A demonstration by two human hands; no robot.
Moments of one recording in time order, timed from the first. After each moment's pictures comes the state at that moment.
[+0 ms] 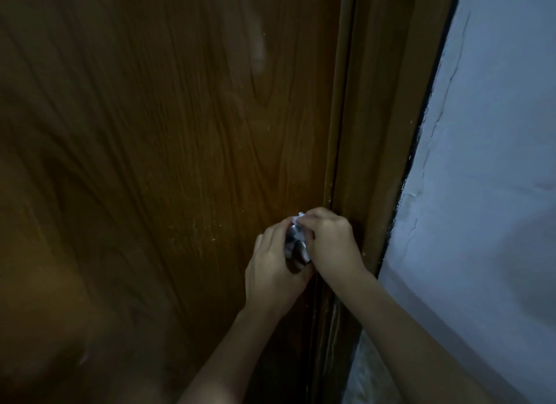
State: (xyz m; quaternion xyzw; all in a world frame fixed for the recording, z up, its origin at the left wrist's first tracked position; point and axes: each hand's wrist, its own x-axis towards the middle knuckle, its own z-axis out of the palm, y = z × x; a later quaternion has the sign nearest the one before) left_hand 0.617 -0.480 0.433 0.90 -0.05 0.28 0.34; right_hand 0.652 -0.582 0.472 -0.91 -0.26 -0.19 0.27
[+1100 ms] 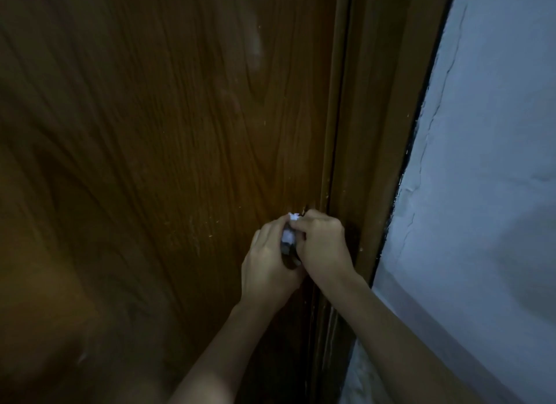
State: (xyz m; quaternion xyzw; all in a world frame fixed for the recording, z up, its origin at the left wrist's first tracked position) left_hand 0.620 -0.477 0.429 0.89 -0.05 0.30 0.34; right_hand 0.644 -0.571 0.469 -0.92 -0.16 -0.13 0.33
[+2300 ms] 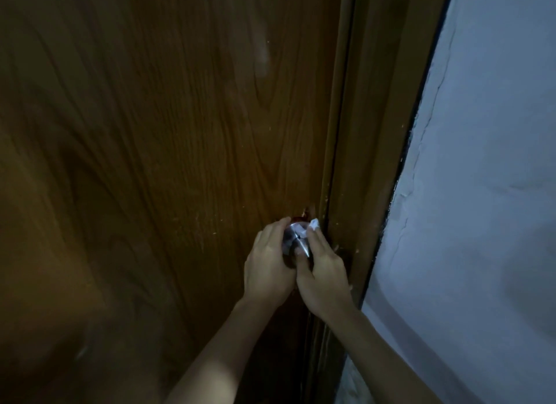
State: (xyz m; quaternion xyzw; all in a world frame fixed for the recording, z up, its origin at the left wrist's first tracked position) left_hand 0.615 -0.483 0.436 0.90 -0.02 0.27 0.33; right_hand 0.620 -0.578 0.429 -0.87 -0.17 -0.14 0.44
